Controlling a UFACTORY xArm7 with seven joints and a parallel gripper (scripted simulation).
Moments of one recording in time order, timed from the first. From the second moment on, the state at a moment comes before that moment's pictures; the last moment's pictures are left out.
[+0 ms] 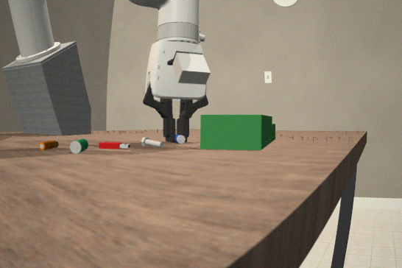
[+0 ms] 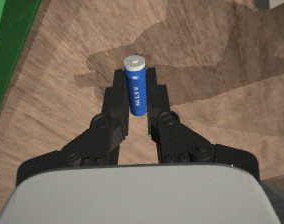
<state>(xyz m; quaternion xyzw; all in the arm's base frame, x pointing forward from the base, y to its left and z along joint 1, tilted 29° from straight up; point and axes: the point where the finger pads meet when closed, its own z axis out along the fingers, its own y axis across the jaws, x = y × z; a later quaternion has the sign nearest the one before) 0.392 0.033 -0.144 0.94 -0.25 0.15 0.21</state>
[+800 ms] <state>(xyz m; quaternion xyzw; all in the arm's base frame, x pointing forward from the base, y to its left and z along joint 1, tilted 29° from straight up) 0.392 0.033 -0.144 0.94 -0.25 0.15 0.21</state>
